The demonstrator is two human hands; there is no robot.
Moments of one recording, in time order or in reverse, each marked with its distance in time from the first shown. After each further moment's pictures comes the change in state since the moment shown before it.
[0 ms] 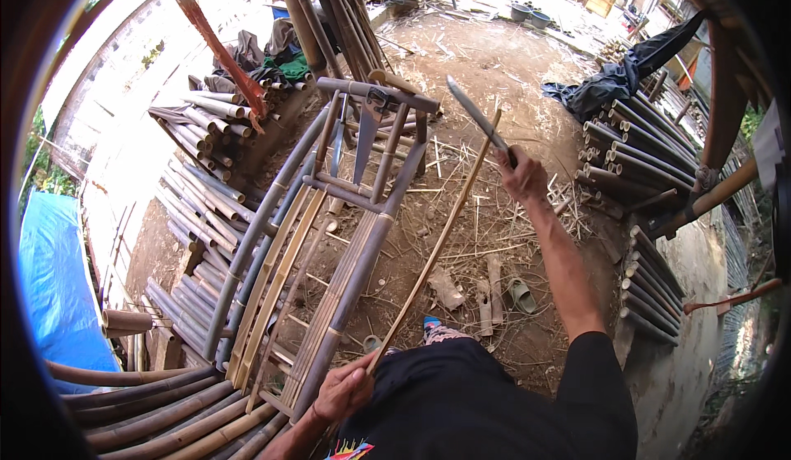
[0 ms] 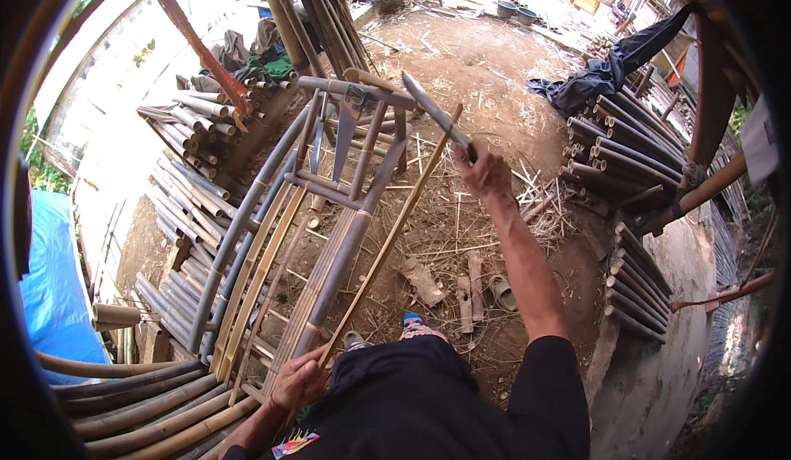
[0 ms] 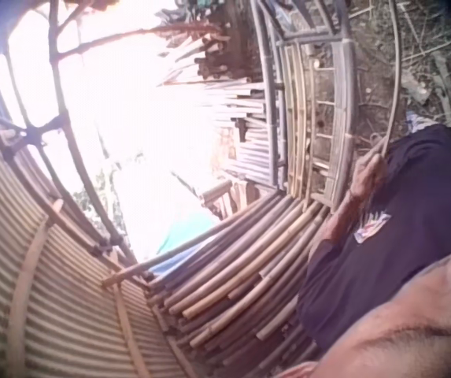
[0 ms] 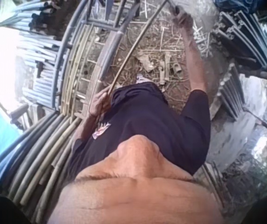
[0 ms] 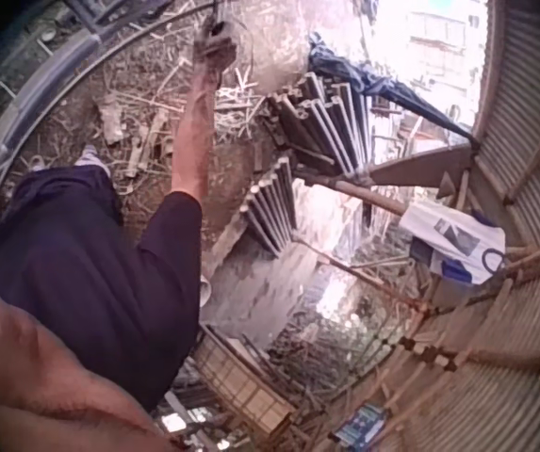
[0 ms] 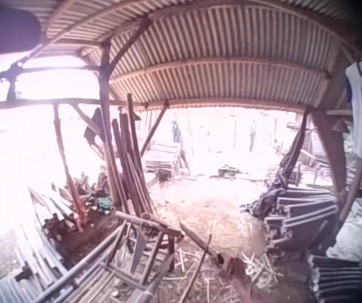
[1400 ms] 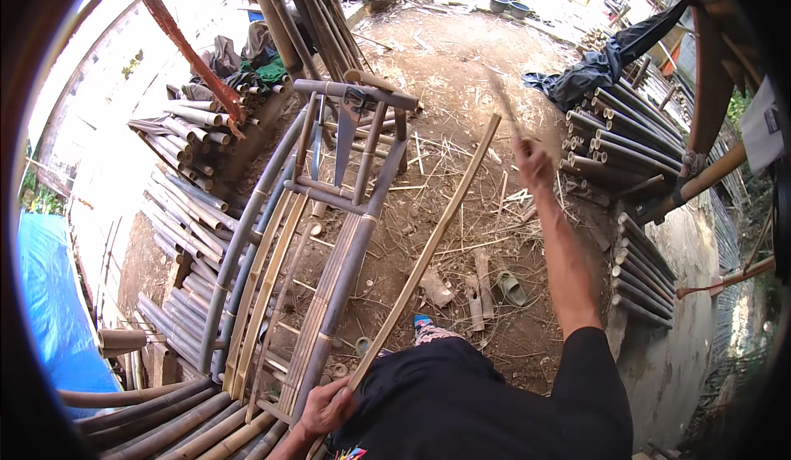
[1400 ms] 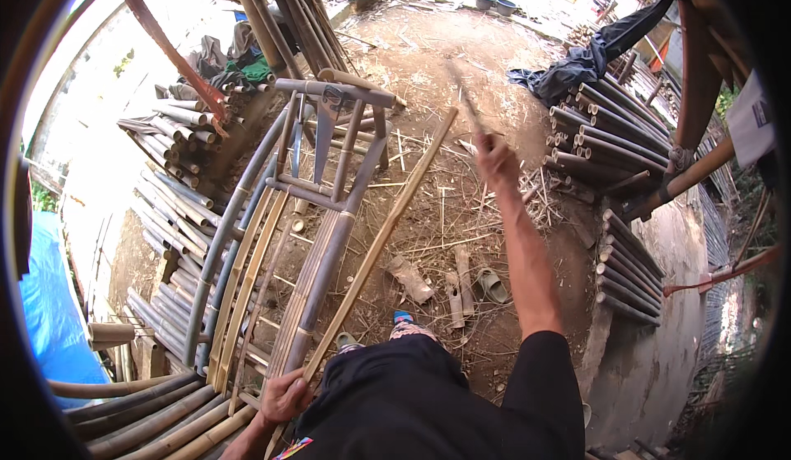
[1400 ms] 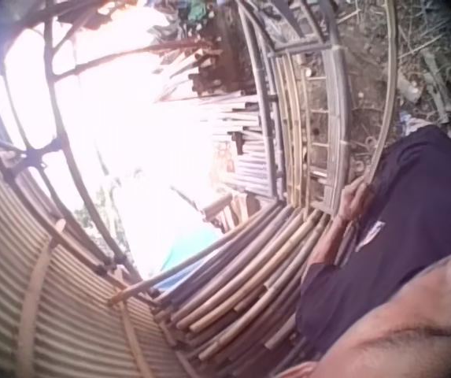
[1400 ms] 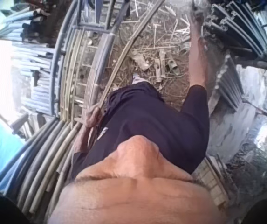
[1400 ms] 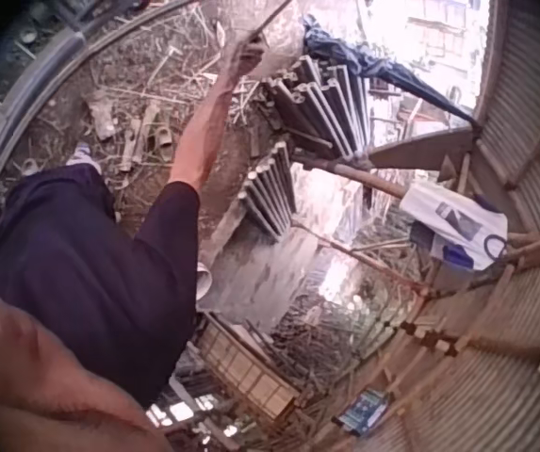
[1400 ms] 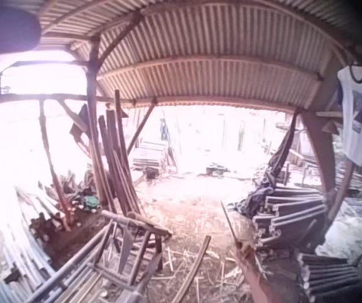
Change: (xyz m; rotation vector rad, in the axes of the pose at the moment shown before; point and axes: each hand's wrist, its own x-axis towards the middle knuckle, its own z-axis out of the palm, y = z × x) left_hand -0.016 -0.006 -0.012 0.603 0.174 0.056; right_hand 0.021 0.082 -0.024 0.064 0.112 0.336
